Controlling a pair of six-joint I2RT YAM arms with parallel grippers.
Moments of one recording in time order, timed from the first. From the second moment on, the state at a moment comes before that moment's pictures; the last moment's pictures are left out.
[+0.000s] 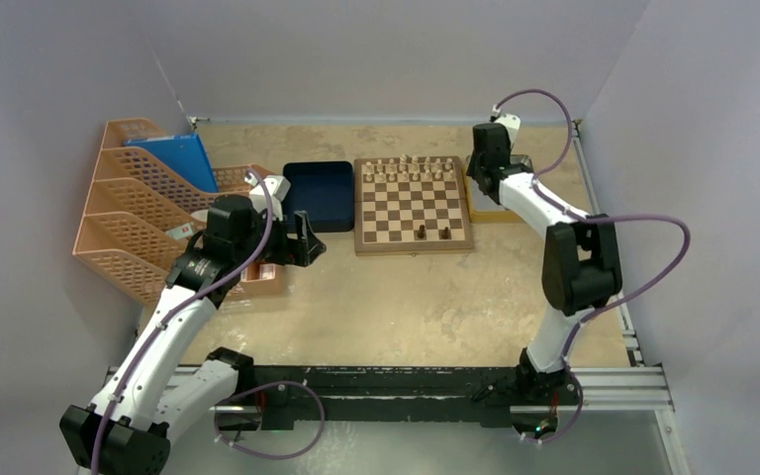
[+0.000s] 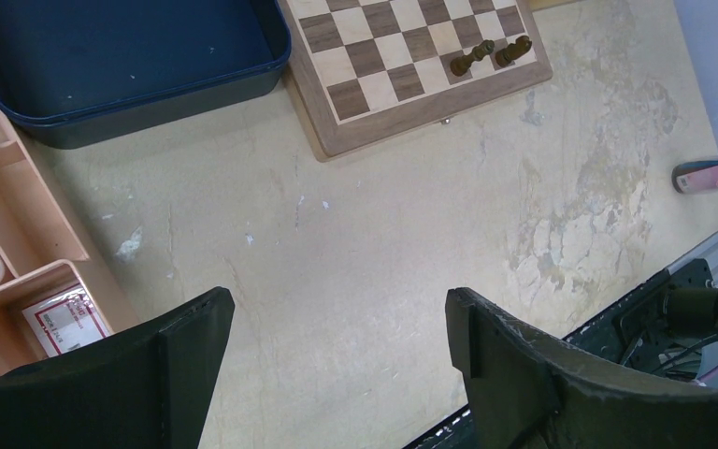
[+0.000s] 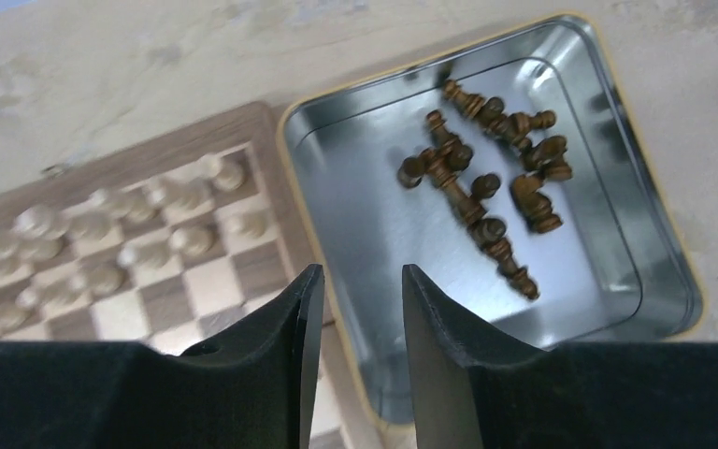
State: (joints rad) left arm -0.31 0.89 0.87 -0.56 0.30 -0.29; right arm 0.27 1.77 1.32 -0.18 0.42 0.38
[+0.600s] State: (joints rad) left arm -0.31 0.89 0.87 -0.56 0.28 -0.29; right arm 0.16 2.06 1.46 -0.18 0.42 0.31
